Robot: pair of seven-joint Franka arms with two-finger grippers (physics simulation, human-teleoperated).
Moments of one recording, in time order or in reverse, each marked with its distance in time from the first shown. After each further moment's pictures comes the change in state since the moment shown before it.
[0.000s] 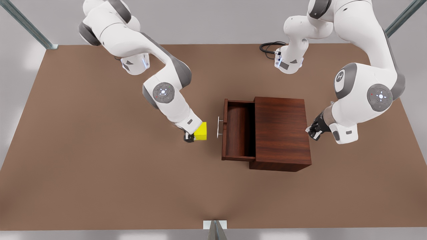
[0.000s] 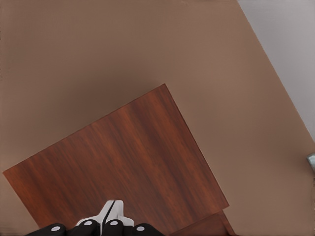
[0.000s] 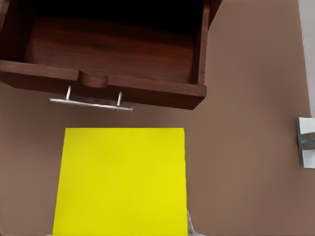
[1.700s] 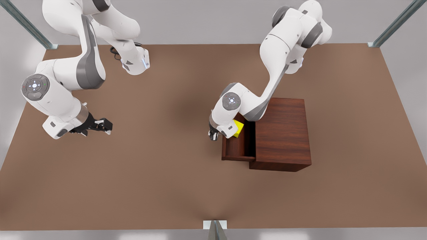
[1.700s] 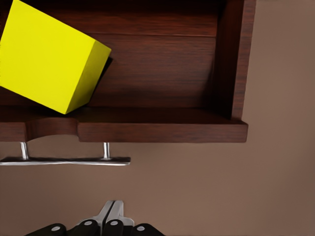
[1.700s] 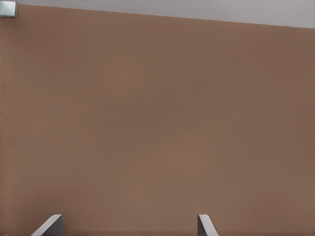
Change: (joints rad) left arm -0.556 0.346 -0.002 -0.041 -0.036 0.620 -0.976; right arm -0.333 -0.332 -0.267 -0.152 0.060 -0.264 0.973
